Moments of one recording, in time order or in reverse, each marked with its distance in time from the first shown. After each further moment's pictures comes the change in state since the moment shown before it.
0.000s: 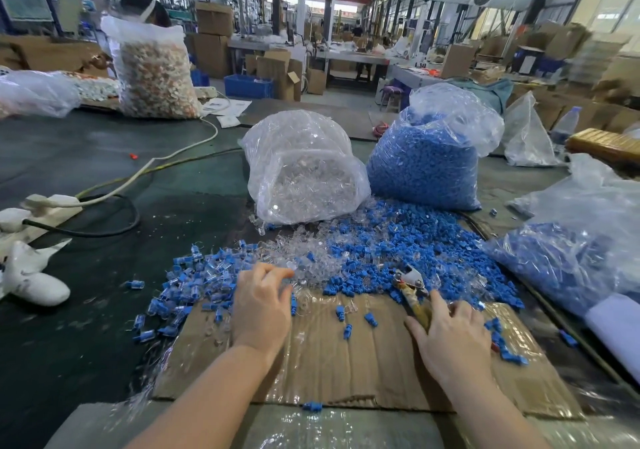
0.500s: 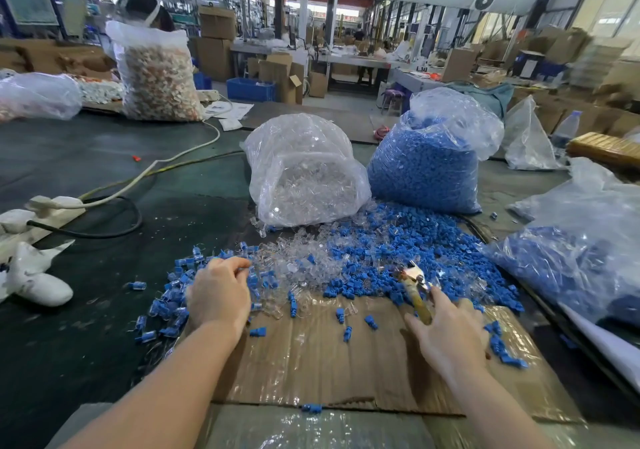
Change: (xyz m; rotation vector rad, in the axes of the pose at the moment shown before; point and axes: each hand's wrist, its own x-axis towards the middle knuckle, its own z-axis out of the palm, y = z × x) left_hand 0.030 -0.027 -0.029 0.160 0.104 -0.327; right_hand 0.003 -0.009 -0.023 0.266 -0.063 0.062
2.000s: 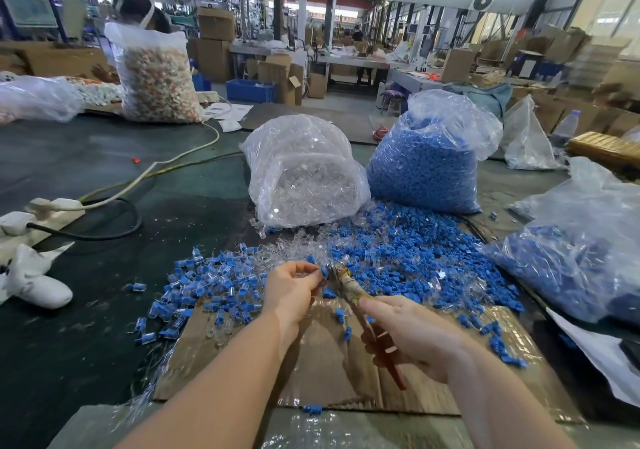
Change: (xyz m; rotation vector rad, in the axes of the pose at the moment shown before) left_hand -0.031 0.066 0.017 -0.911 -0.561 -0.360; right_hand -0.028 -0.046 -0.044 0.804 -0.767 -0.092
